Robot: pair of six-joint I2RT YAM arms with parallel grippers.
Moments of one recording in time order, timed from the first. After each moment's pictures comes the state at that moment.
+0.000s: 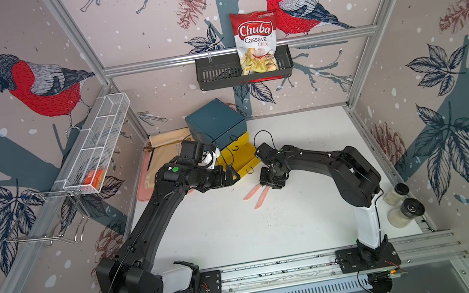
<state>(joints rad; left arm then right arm) -0.36 1.30 1.25 -0.97 0.47 -0.32 0.76 2.03 1.44 -0.73 -0.11 0.97</state>
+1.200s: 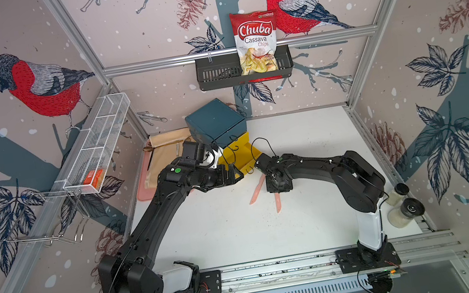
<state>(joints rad) -0.36 1.30 1.20 -0.88 0.55 -0.34 0.82 1.97 1.30 -0.76 0.16 0.81</state>
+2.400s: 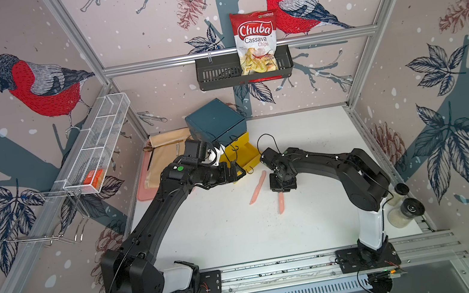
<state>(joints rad) -0.37 1.34 1.22 -0.83 0.56 -0.36 0.75 1.93 1.35 -0.87 0.00 0.81</state>
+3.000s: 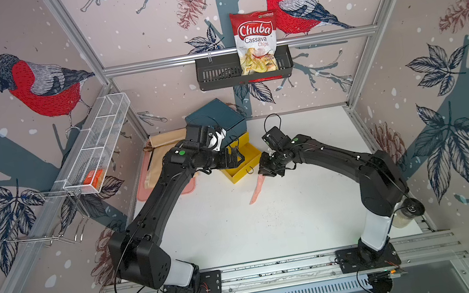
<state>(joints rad) -0.36 1.47 1.44 -0.86 0.46 -0.22 0.70 1.82 1.45 -0.63 -0.33 1.07</state>
